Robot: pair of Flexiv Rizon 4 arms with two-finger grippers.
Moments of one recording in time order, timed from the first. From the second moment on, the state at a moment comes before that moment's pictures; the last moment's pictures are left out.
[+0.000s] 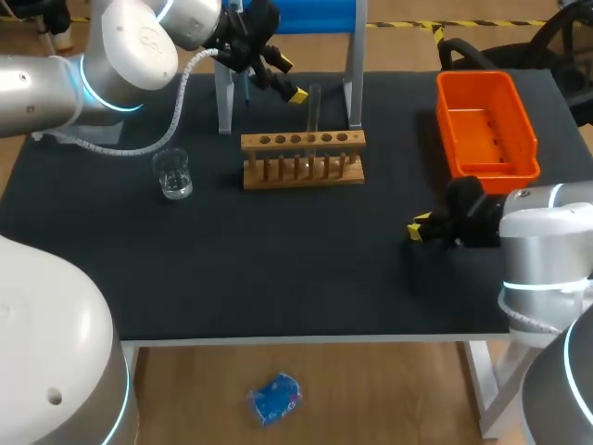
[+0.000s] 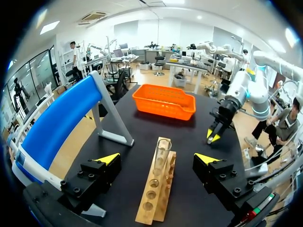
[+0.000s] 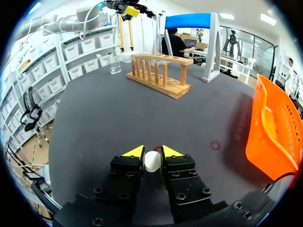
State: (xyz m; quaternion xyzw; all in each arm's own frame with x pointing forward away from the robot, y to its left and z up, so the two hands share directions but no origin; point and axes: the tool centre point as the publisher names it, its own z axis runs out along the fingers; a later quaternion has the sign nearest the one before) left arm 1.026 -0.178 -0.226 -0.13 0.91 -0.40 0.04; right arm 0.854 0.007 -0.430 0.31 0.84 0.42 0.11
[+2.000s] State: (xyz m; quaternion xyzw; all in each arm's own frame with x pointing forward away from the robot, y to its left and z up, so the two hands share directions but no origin) left arm 1.026 -0.178 -0.226 -0.13 0.91 -0.40 0.04; right arm 0.919 0.035 -0.218 0.12 0.88 0.45 0.10
